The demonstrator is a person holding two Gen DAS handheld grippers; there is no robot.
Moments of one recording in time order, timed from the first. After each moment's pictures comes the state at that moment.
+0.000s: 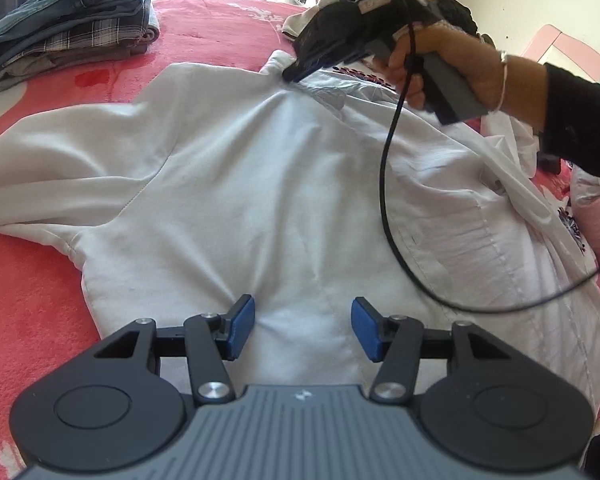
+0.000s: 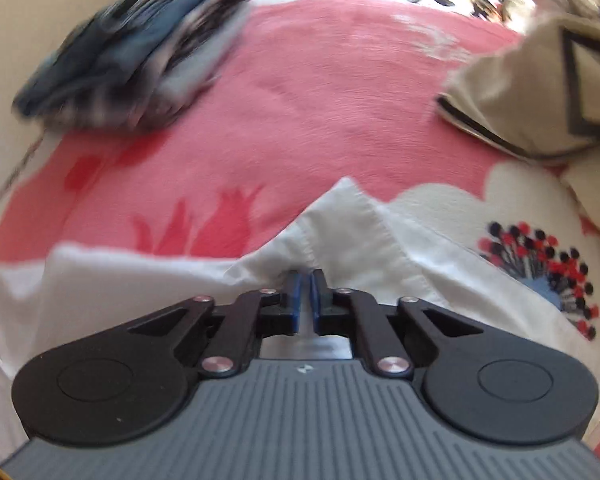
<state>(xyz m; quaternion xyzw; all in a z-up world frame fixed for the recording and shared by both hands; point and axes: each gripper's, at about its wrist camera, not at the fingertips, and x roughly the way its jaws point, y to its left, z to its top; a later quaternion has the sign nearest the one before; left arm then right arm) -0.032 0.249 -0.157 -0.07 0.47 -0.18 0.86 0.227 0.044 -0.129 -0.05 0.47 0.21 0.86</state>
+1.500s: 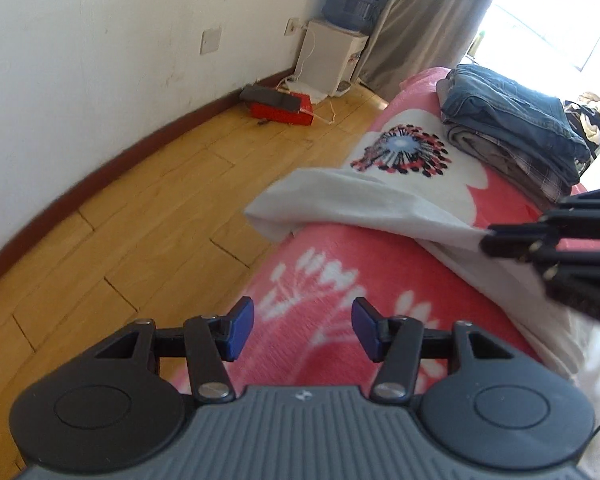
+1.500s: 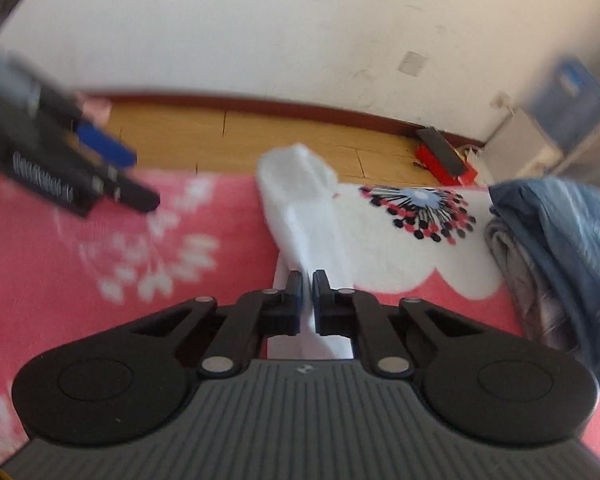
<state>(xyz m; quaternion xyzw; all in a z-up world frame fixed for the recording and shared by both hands) -0.097 0.534 -0.145 -0.23 0.39 0.24 0.86 0.054 0.354 -0.088 -0.37 0.27 0.56 0.69</state>
